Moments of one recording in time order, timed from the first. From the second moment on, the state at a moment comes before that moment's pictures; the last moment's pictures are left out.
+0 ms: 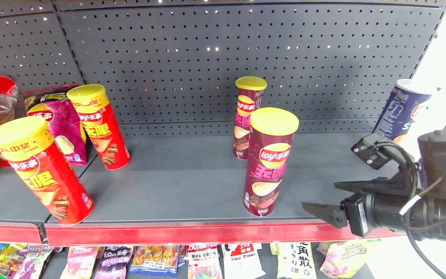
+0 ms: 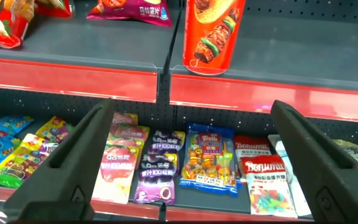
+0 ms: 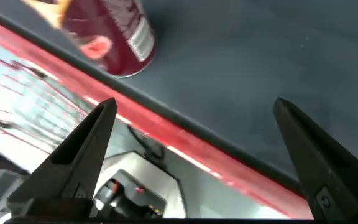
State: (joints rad) left arm 0.00 0.00 0.00 -0.01 0.09 -0.06; right arm 0.55 1.40 -0.66 -0.16 0.00 0.03
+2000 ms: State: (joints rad) left arm 0.00 0.00 0.00 -0.01 0.09 -0.06; right arm 0.58 1.68 -0.84 -0.16 -0.13 -0.03
